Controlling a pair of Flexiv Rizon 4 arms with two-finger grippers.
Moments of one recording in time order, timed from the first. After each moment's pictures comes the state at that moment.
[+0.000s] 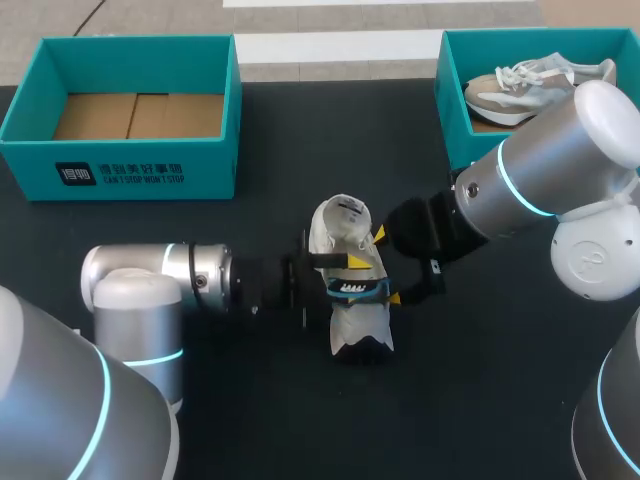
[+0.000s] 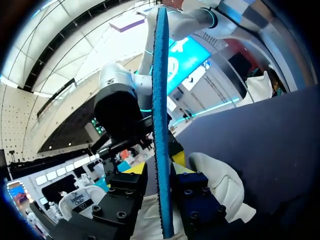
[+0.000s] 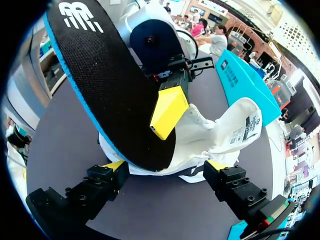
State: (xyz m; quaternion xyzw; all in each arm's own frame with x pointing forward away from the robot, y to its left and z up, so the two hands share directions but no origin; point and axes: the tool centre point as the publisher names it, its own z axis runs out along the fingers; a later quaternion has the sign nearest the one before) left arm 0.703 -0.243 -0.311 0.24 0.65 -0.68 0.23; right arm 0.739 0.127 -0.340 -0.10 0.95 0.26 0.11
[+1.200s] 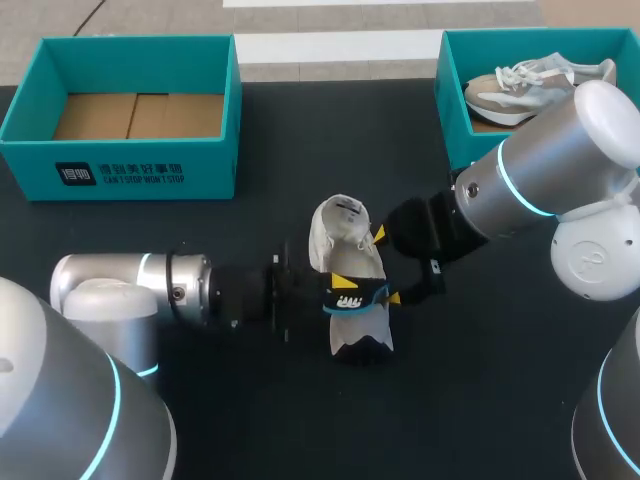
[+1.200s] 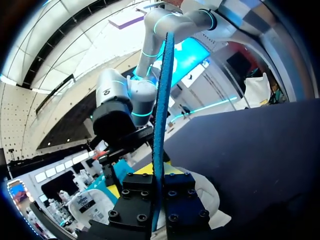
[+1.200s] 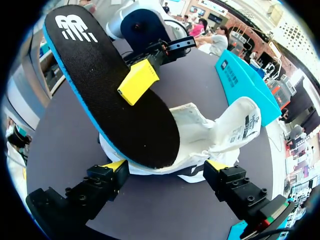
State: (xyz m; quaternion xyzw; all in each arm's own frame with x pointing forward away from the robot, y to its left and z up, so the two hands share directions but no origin) left arm 0.677 -0.219 -0.305 0.24 0.67 -0.66 0.23; right arm 0.739 0.127 -0.340 -0.10 0.95 0.26 0.11
